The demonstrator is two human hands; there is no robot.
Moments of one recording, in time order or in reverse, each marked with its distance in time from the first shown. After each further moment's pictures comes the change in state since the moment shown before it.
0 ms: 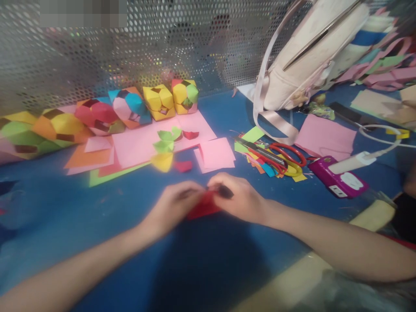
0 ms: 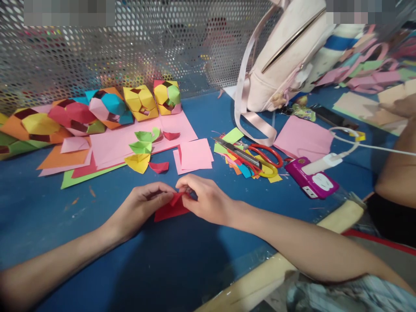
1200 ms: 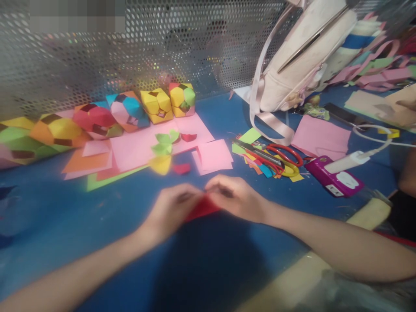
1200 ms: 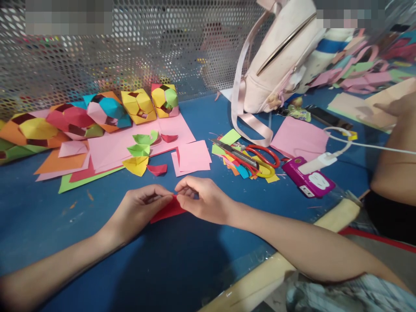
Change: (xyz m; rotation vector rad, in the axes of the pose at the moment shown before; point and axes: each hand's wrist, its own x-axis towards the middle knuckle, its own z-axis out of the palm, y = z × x) left_hand -0.003 -0.005 0.003 0.059 0.087 0.074; right_hand 0.005 -0.010 -0.010 0.277 -0.157 0.337
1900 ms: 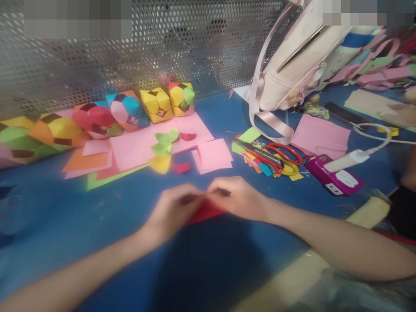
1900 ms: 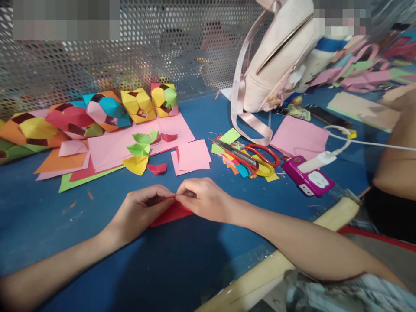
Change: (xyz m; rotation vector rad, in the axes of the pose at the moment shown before) left_hand 0.000 0.002 0.004 0.043 -0.010 0.027; right_hand 0.001 0.002 -0.002 -0.131 -0.013 -0.038
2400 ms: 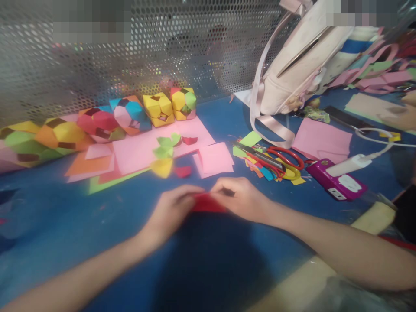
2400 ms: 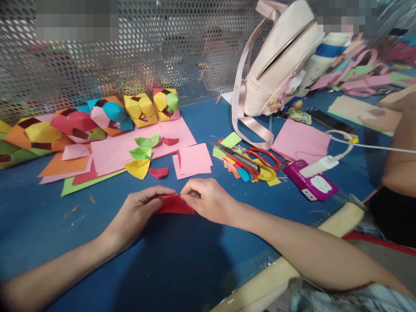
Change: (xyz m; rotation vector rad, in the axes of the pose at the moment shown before) left_hand 0.001 -0.006 -0.008 -0.067 0.043 -0.114; right_hand 0.001 0.003 -0.002 -0.009 0.063 0.031
